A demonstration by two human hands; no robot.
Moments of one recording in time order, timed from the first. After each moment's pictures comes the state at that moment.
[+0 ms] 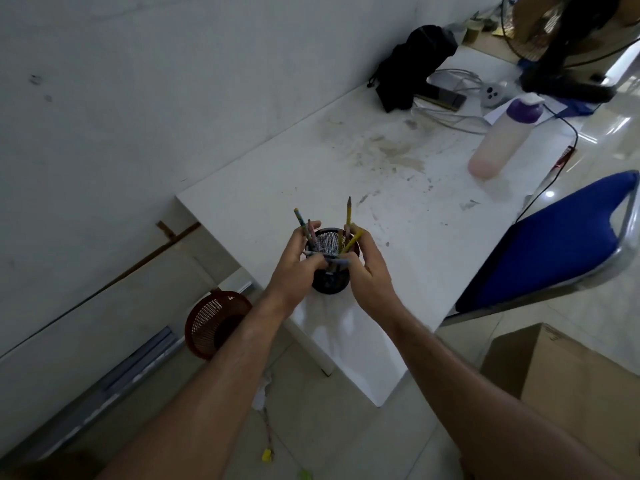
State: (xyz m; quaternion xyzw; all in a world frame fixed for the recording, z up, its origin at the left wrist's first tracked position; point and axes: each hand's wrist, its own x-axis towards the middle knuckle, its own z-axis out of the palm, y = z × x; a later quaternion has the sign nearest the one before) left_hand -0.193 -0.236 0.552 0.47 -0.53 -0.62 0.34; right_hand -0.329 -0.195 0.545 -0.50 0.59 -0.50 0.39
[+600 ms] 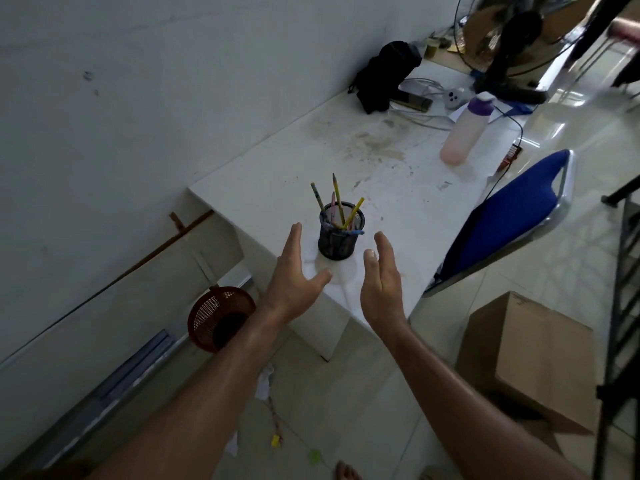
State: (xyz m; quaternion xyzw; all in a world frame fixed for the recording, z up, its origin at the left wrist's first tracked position) left_hand -0.123 -0.162 0.554 0.48 -0.71 -0.44 0.29; right_hand -0.264 -0.093 0.557 -0.42 0.69 -0.53 0.27
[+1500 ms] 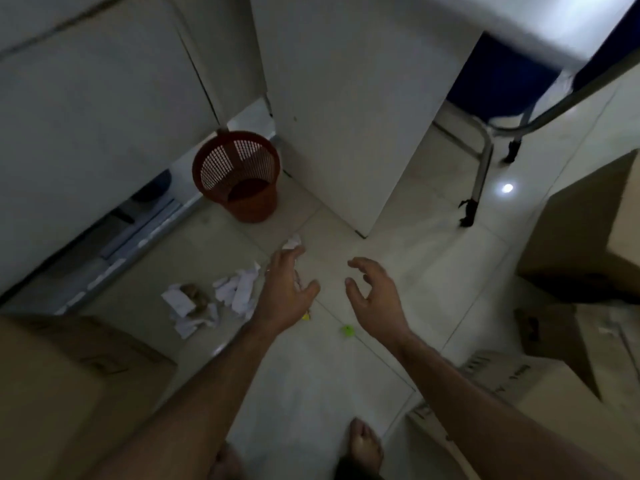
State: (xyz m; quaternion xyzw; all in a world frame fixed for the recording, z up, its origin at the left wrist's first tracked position) left_hand 0.029 0.035 0.180 0.56 -0.69 -0.40 0.21; right_hand -0.140 0.100 0.180 -0.50 0.72 -0.37 0.32
